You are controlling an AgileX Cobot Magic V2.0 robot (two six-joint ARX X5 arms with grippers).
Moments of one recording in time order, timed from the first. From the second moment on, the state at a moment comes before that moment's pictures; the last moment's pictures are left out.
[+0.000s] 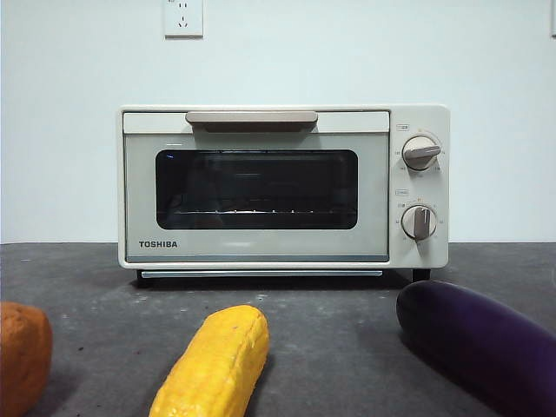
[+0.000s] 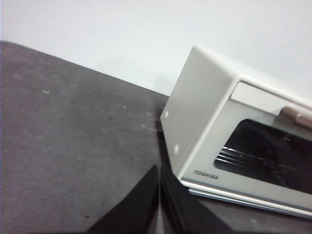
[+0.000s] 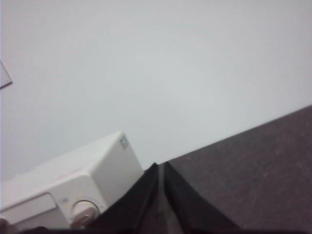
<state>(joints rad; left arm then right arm) -0.06 0.01 0.06 -0.06 0.08 -0.39 -0.05 0.01 0.10 0.15 -0.05 0.48</state>
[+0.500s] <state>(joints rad) -0.06 0.54 0.61 -0.26 0.26 -0.35 -0.05 0.47 0.66 -0.29 -0.30 0.41</state>
